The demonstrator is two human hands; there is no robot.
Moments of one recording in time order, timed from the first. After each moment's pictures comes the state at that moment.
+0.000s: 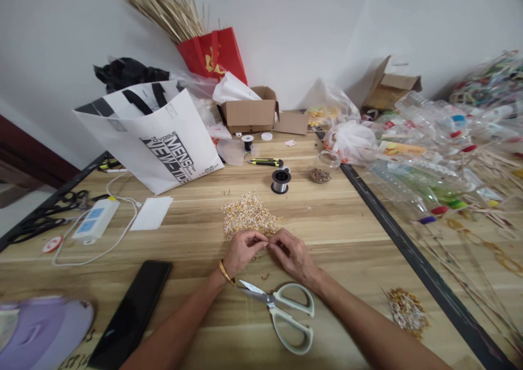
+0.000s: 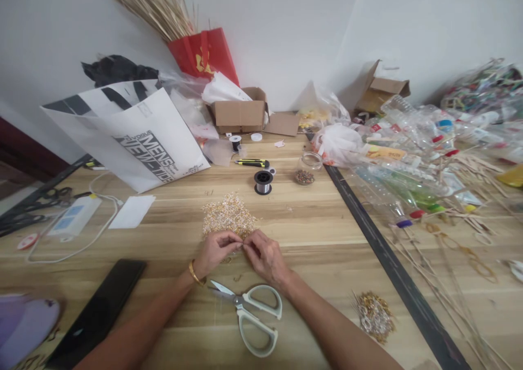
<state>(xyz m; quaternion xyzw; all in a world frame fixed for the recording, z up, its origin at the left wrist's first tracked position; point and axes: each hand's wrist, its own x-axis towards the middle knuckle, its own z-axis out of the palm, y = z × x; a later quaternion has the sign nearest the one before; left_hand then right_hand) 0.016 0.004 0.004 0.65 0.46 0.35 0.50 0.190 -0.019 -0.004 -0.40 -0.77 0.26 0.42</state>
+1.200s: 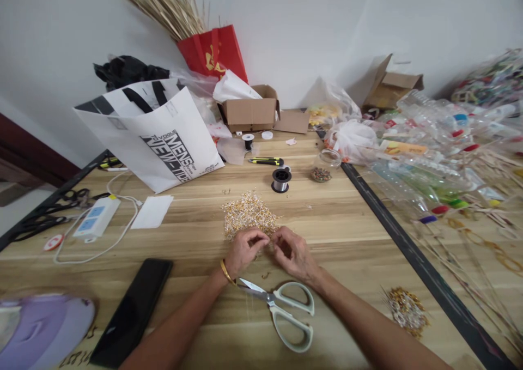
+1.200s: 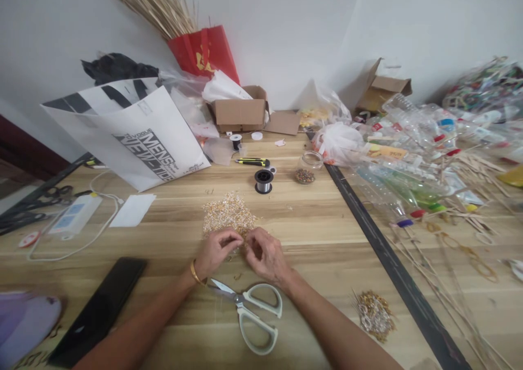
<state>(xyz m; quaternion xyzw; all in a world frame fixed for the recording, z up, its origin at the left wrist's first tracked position) 0.019 0.000 0.019 0.74 0.44 0.35 0.37 0.191 -0.022 0.003 -0.41 -0.76 0.27 0.43</state>
